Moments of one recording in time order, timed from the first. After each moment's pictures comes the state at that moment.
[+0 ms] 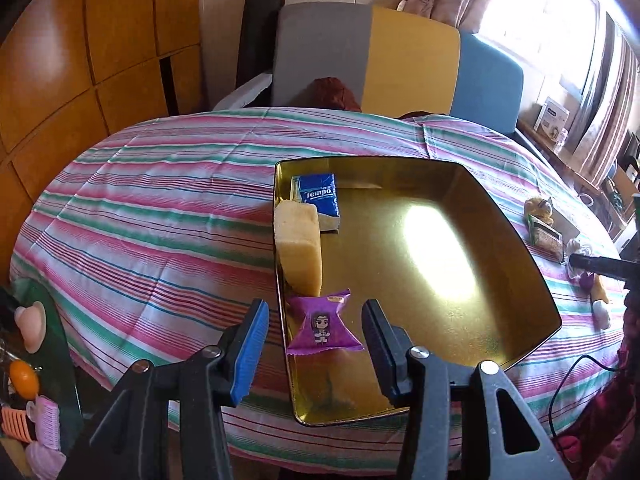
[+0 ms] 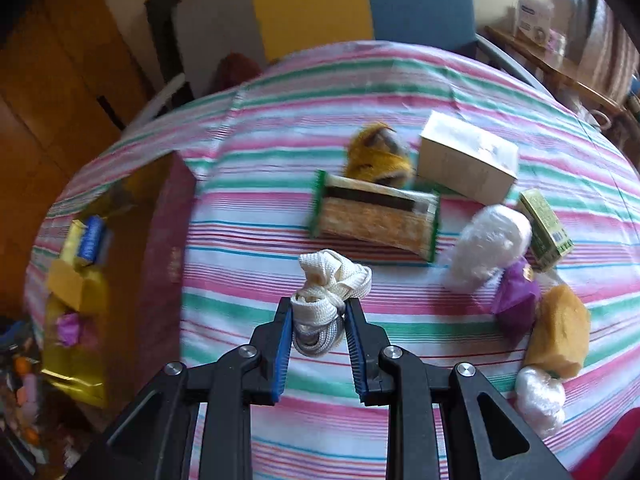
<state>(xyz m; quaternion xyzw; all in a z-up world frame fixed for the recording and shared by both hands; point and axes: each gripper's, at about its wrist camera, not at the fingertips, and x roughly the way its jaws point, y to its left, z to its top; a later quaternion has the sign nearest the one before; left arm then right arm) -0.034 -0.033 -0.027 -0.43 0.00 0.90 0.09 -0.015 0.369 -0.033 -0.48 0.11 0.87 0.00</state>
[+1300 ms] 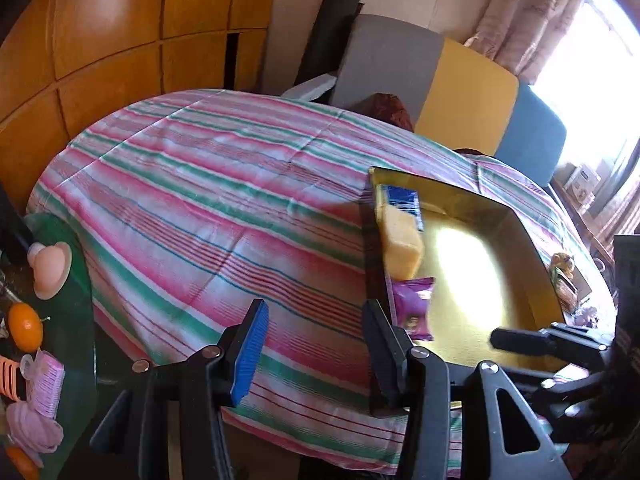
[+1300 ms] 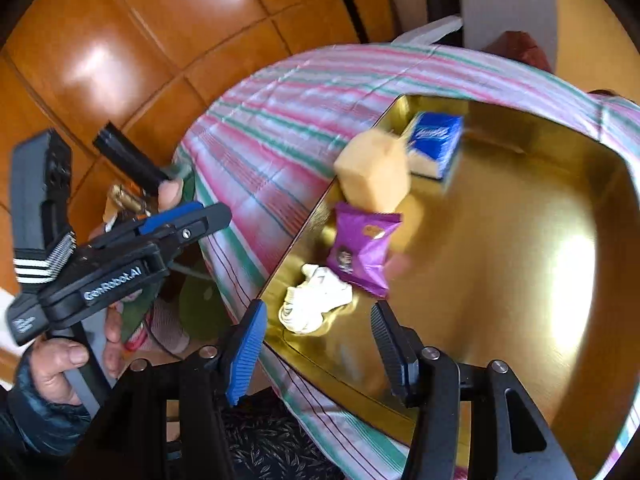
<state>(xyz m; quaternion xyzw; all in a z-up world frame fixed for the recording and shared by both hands) -0.028 -0.113 -0.036 -0.43 -0.09 0.90 0.03 -0.012 0.087 -0.035 -0.49 0.03 0.81 -0.32</state>
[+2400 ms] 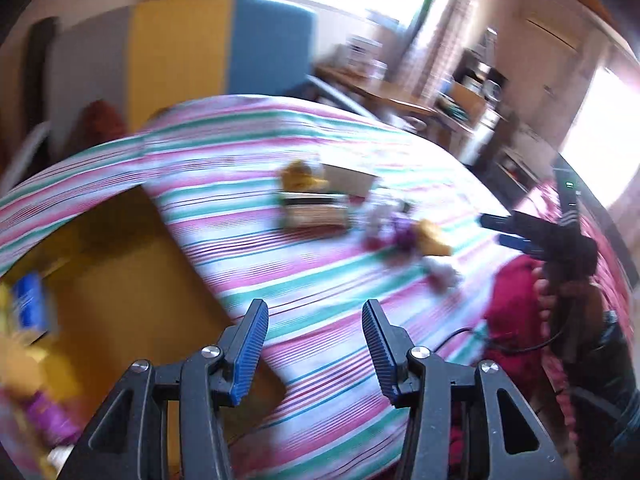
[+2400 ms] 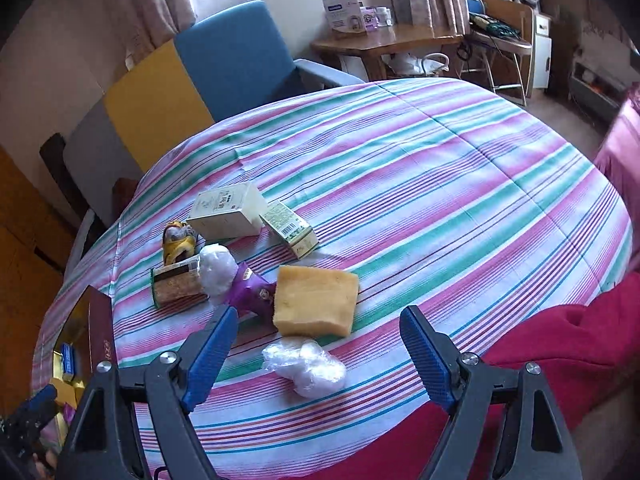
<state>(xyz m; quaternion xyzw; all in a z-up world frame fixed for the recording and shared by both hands) -0.022 0.217 0.005 -0.44 0.07 0.79 0.43 0.130 0.553 -0.017 -0.38 0.29 0.85 0.22</state>
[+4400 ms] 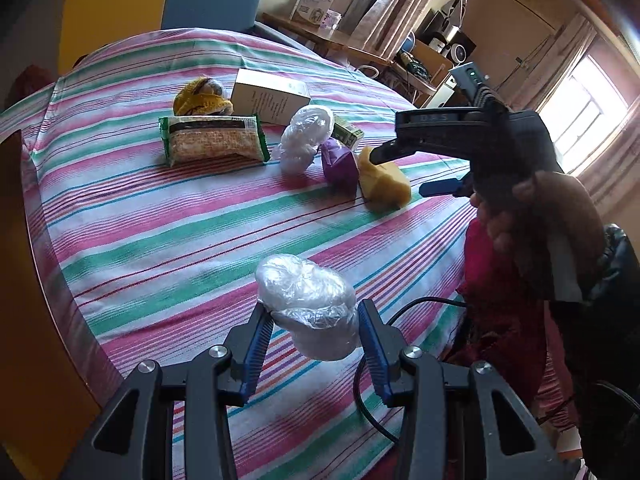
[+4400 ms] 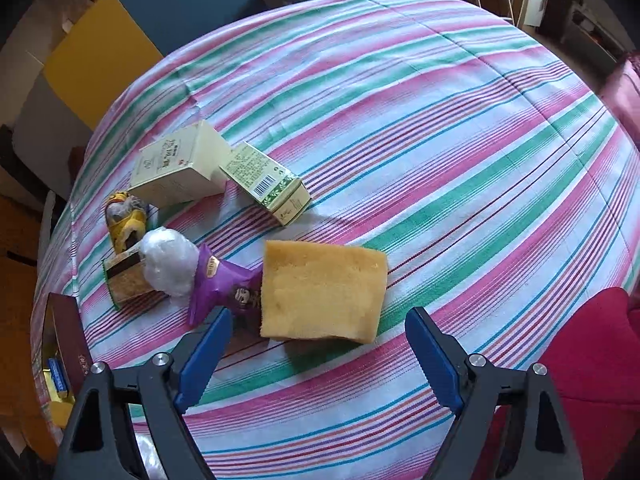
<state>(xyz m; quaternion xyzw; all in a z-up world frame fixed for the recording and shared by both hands) 0.010 0.273 -0.064 -0.49 0.07 0.72 0.48 0.049 0.571 -0.073 -0.52 0.33 0.75 0.24</state>
